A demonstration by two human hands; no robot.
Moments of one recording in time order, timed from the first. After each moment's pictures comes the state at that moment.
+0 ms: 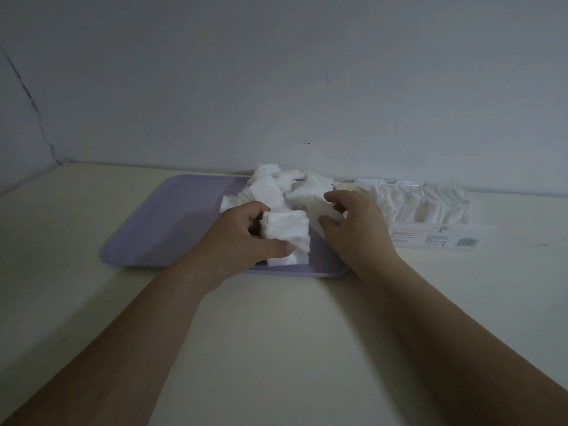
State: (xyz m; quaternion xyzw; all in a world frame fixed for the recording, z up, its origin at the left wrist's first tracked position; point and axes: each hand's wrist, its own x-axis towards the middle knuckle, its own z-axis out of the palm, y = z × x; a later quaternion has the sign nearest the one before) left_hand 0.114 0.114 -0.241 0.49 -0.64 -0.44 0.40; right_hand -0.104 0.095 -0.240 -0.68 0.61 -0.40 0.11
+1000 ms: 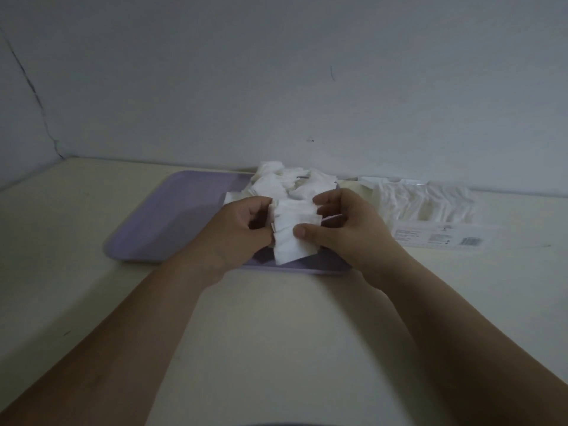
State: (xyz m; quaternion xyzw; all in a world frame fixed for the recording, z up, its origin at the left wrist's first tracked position) left_hand 0.121 0.104 -0.249 0.42 -0.65 -0.45 0.44; right_hand -0.100 0.110 -0.238 -0.61 0.48 -0.47 0.41
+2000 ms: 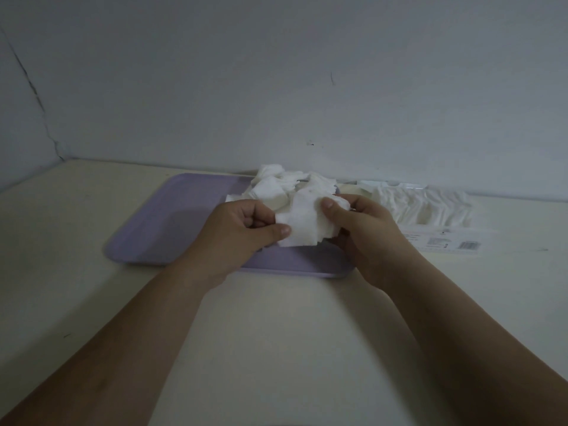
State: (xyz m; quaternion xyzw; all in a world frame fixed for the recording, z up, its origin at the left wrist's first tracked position) left_hand 0.118 0.108 -0.245 0.45 -0.60 -0.44 0.49; right_hand -0.104 0.104 -0.235 -0.46 0.41 -0.56 0.56
